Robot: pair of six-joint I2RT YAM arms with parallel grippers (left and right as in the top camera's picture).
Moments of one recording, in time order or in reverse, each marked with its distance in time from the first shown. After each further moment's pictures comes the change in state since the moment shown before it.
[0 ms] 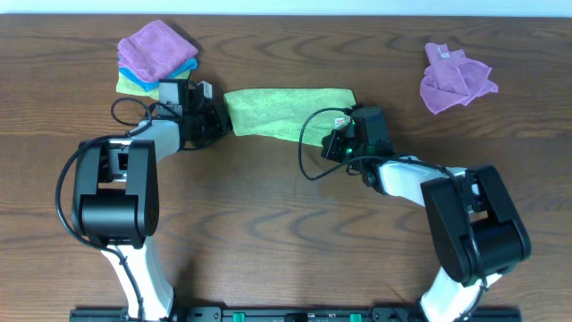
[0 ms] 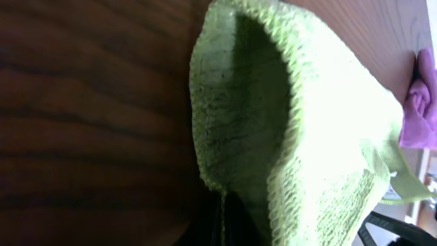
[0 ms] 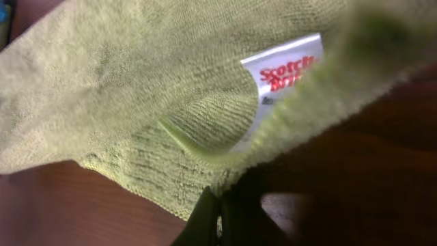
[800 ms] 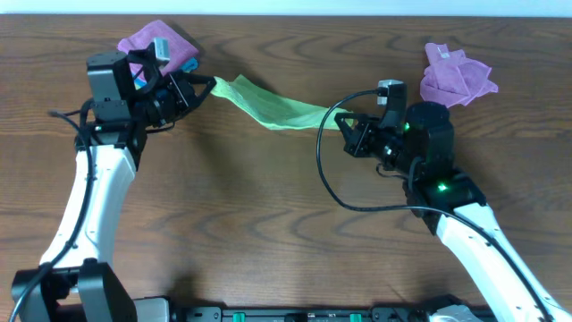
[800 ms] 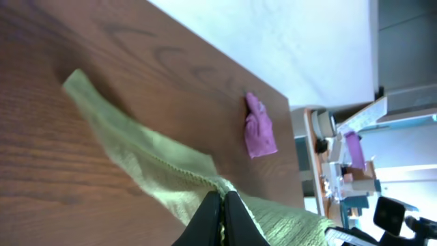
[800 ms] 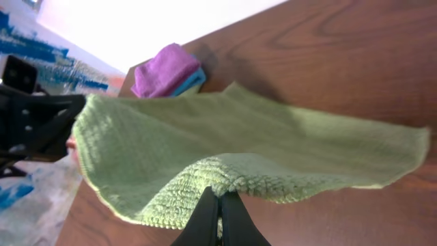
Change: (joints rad) left arm 0.097 -0.565 -0.023 -0.084 0.183 -0.146; right arm -0.024 -0.653 0.000 -0.262 -0.122 -0.031
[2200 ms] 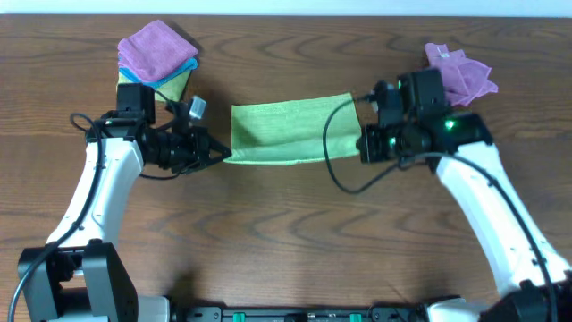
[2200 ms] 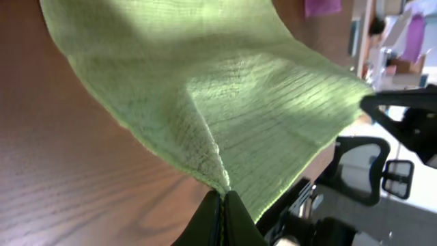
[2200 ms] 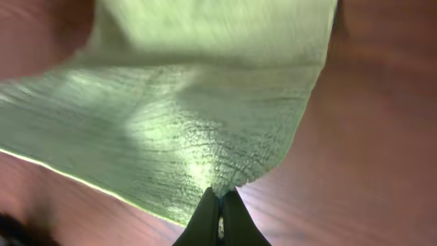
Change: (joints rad) left arm -0.027 0.068 0.004 -0.731 0.053 0.570; right arm -0.066 0.237 0.347 -0.827 0.074 -0.472
